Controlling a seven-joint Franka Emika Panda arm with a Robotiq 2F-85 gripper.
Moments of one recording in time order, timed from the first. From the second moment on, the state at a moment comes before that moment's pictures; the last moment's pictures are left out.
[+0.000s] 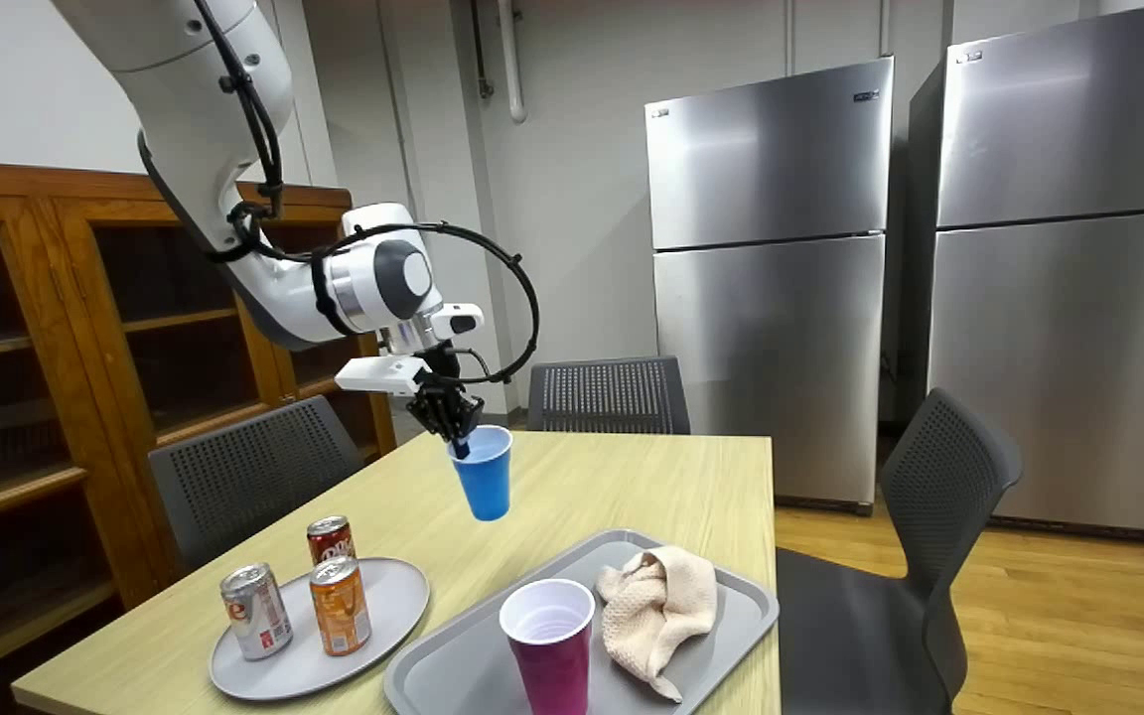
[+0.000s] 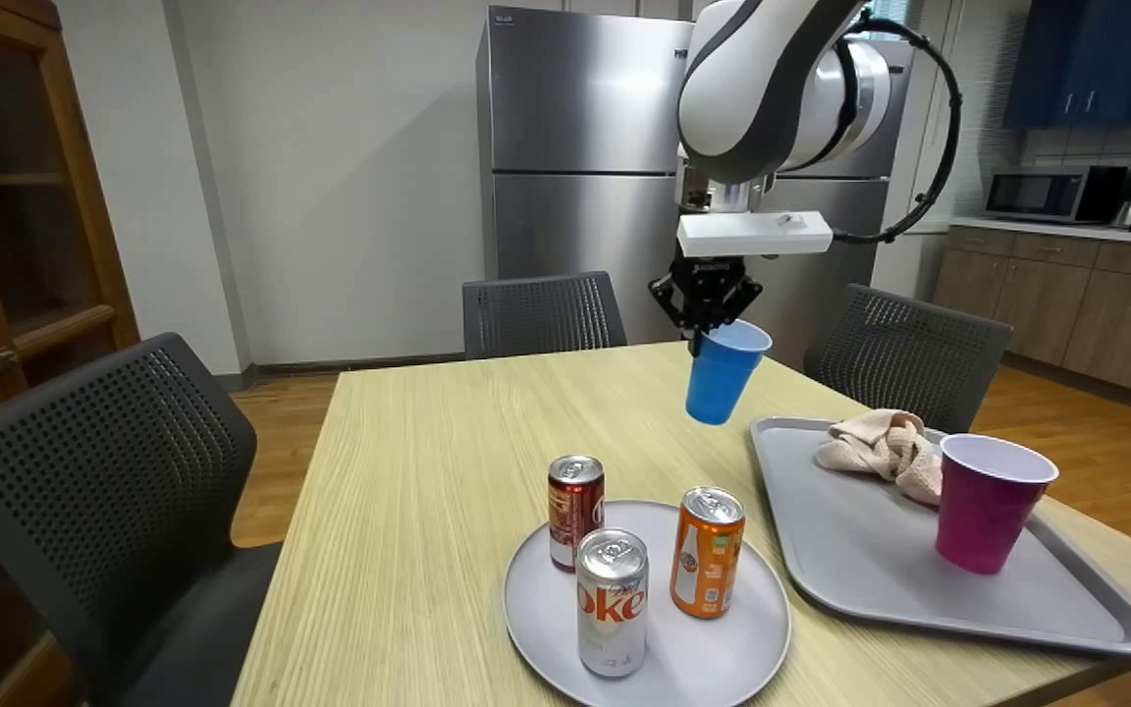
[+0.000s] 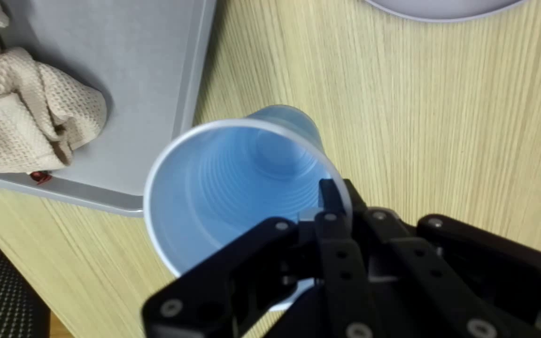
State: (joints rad) arm 0.18 0.28 -0.06 -2.14 -0.19 2.60 0.43
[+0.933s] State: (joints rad) arm 0.24 0.49 -0.06 -2.00 -0.19 2.55 0.43
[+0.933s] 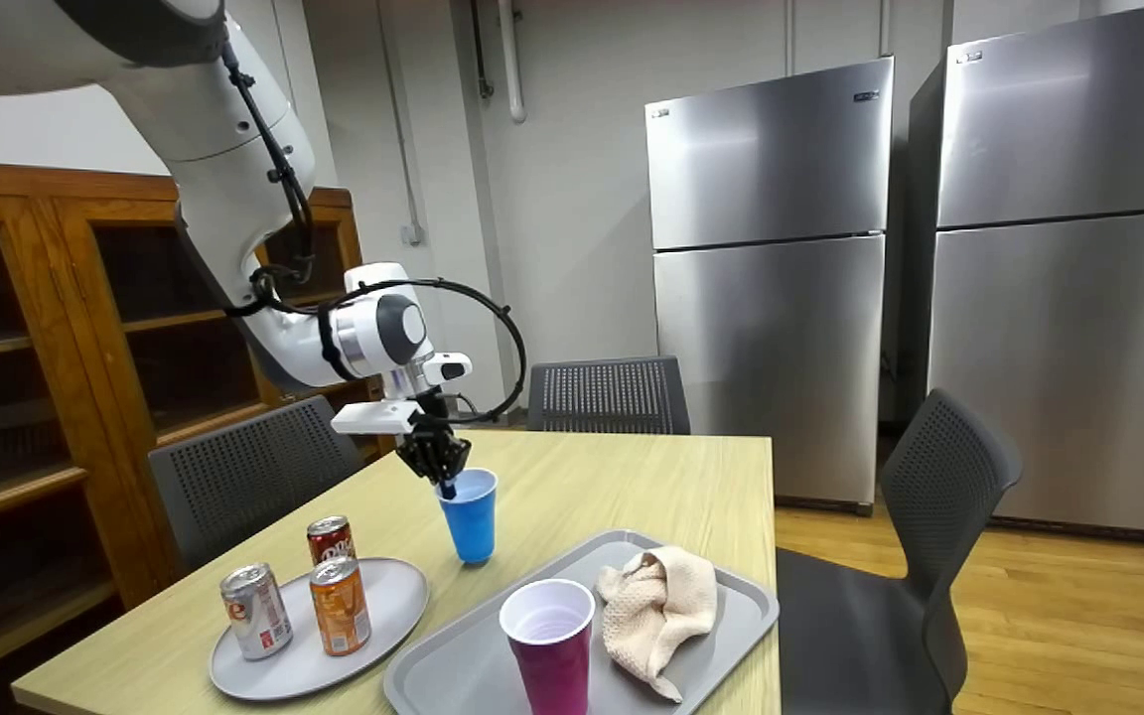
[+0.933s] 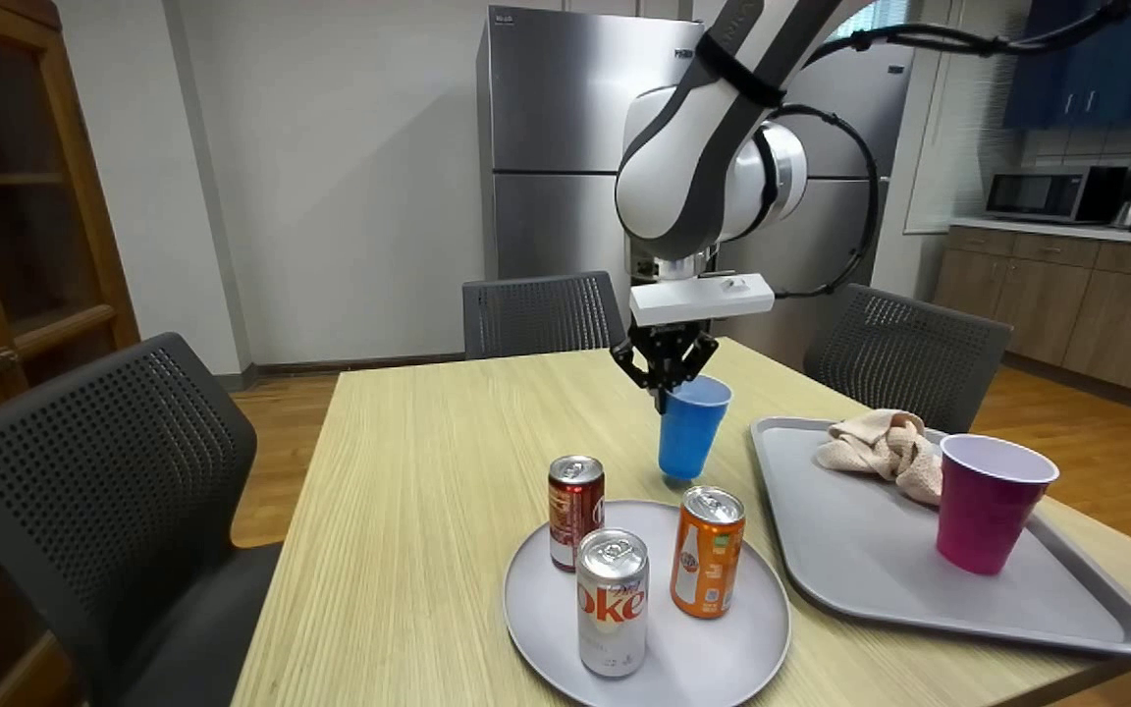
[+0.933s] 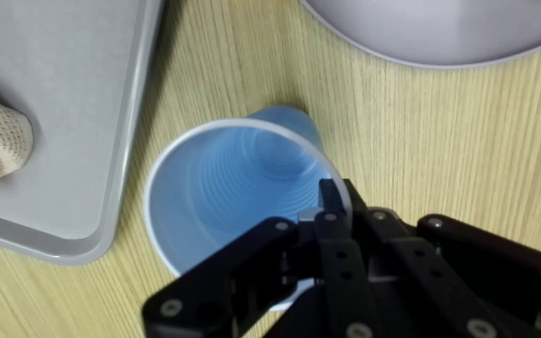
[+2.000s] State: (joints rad) arm 0.23 0.40 -0.06 -1.98 -0.18 2.54 0.40
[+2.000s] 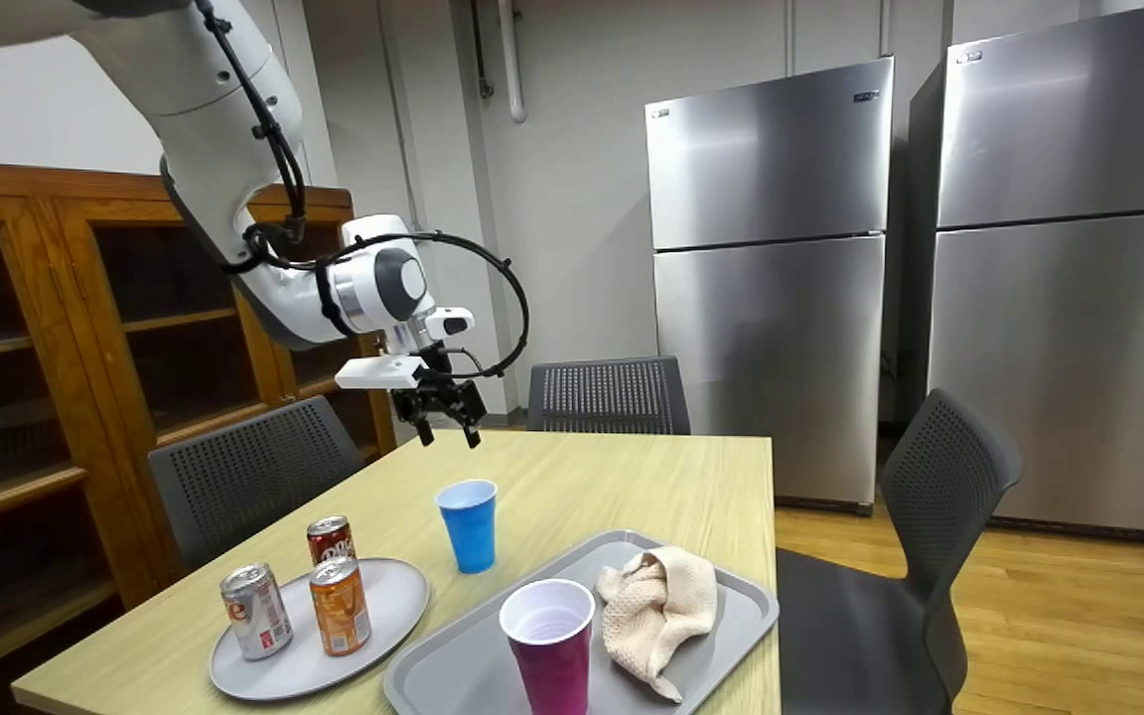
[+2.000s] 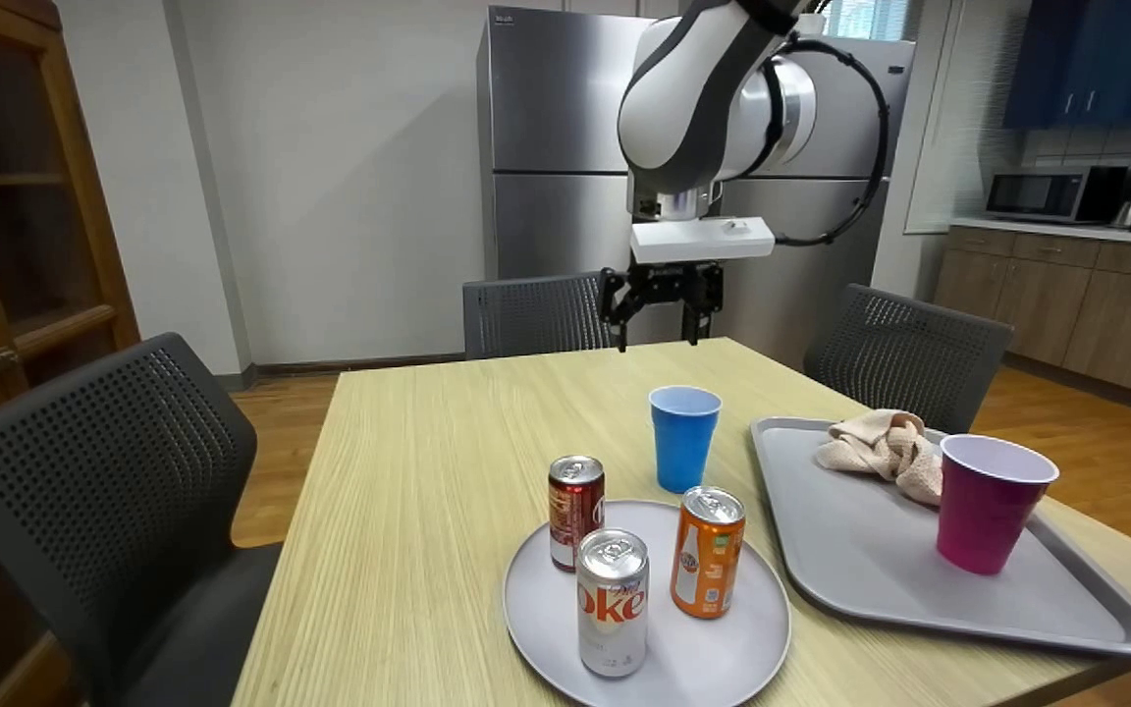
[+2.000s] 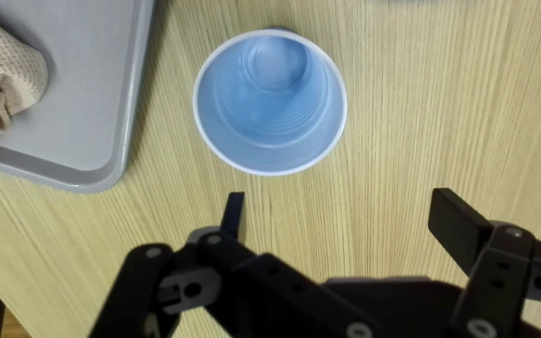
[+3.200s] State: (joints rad) arm 0.06 -0.02 -0.06 -2.41 -0.15 2.53 0.37
